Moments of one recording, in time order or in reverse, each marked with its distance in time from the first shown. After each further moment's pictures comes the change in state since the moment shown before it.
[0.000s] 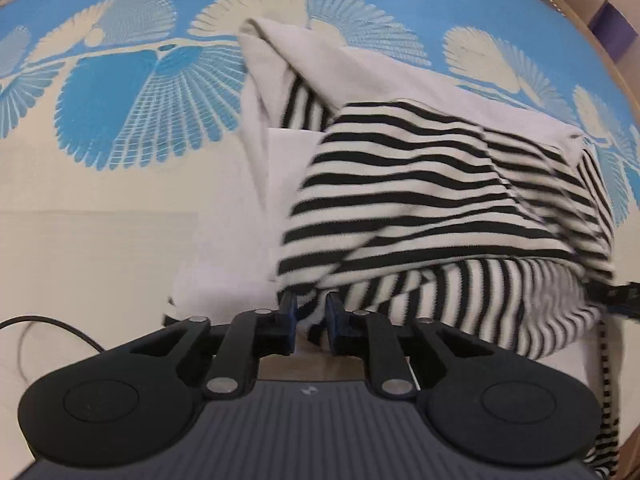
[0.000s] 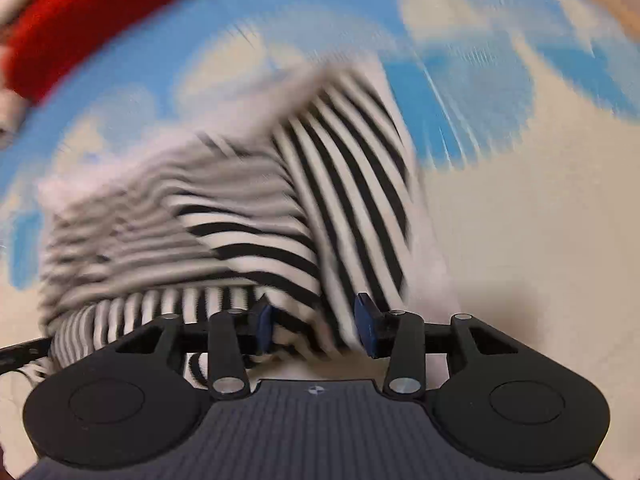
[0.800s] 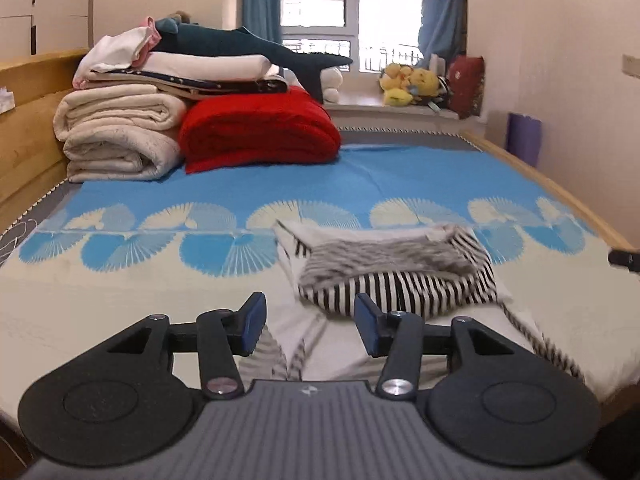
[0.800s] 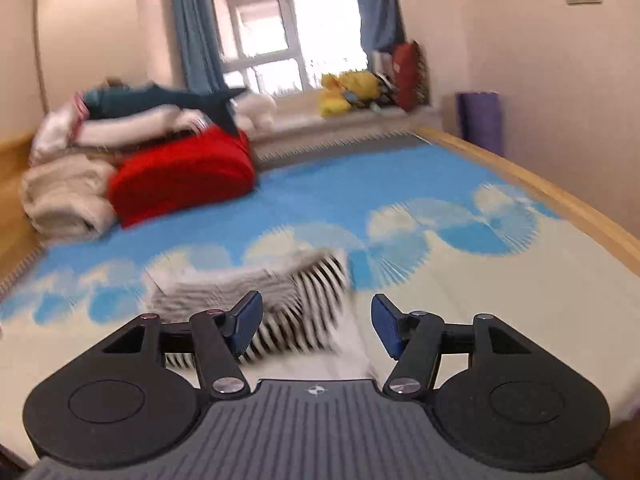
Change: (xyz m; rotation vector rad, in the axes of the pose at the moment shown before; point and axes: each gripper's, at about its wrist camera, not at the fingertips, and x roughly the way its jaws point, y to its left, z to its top) left arm -0.258 -0.024 -0.273 0.119 -0.694 0.071; right arm -0.251 -0.071 -0.223 -0.147 -0.724 0.073
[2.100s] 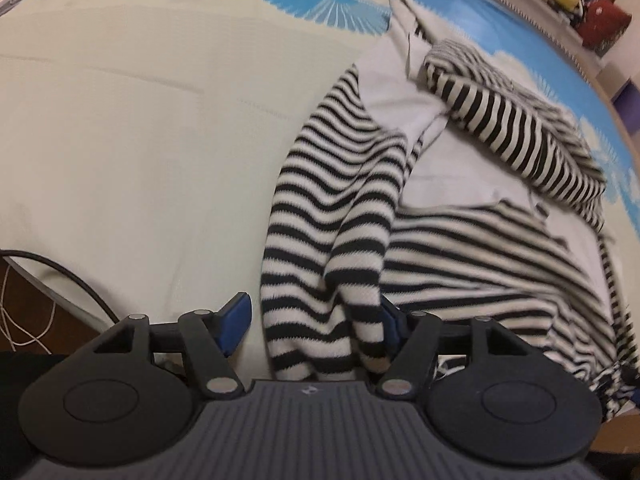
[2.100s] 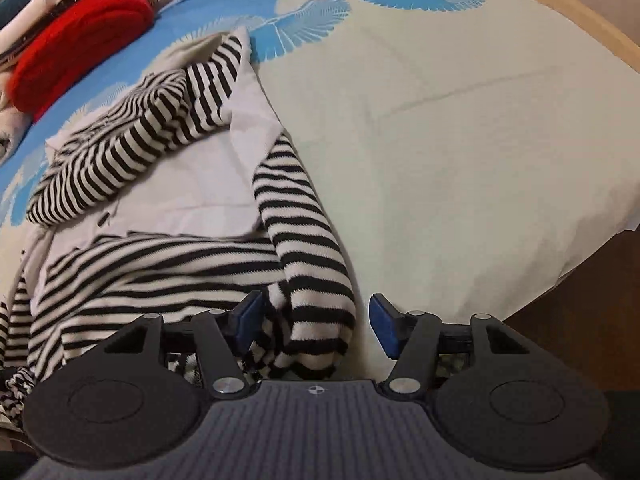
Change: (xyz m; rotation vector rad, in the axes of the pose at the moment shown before) left arm 0.151 0.078 -0.124 -0.390 0.584 0.055; right arm 0.097 -0.043 -0.118 0.201 0.535 -0.139
